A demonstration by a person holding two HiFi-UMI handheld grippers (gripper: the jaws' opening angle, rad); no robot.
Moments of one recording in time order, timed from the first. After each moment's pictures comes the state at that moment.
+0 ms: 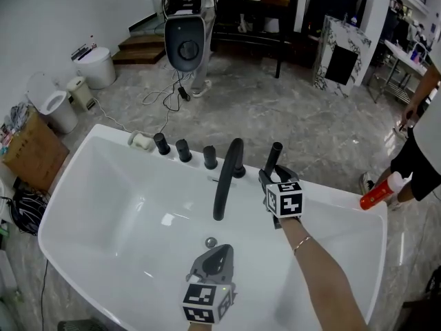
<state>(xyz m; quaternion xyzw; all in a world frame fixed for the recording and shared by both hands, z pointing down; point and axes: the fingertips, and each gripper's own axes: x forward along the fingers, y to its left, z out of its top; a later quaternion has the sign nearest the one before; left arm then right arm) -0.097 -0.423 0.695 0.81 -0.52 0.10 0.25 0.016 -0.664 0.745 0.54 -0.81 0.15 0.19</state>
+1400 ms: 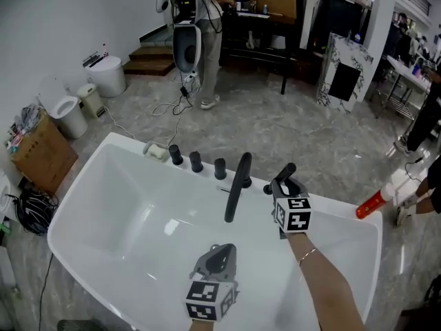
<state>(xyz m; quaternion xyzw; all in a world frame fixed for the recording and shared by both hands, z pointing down) -0.112 -0.402 0.620 0.81 -0.53 0.08 0.24 0.022 -0.618 0.654 0.57 -0.80 0.10 0.15</state>
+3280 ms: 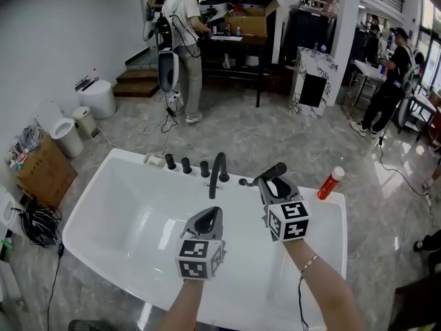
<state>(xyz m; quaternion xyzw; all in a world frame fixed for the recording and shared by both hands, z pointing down) -0.078 -0.268 0.380 0.84 -0.52 0.07 0.13 0.053 -0.351 0.359 0.55 -0.83 0.03 0.07</state>
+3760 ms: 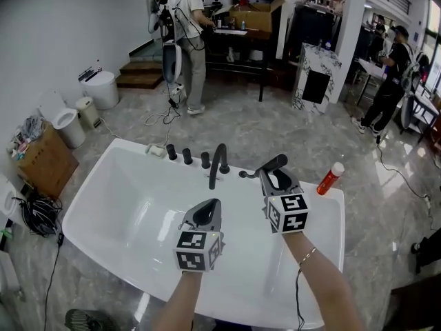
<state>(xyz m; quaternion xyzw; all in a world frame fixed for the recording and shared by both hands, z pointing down) -0.080 -0.253 0.371 0.84 -0.53 0.06 0.13 0.056 -0.342 0.350 0.55 -0.83 0.02 0.07</state>
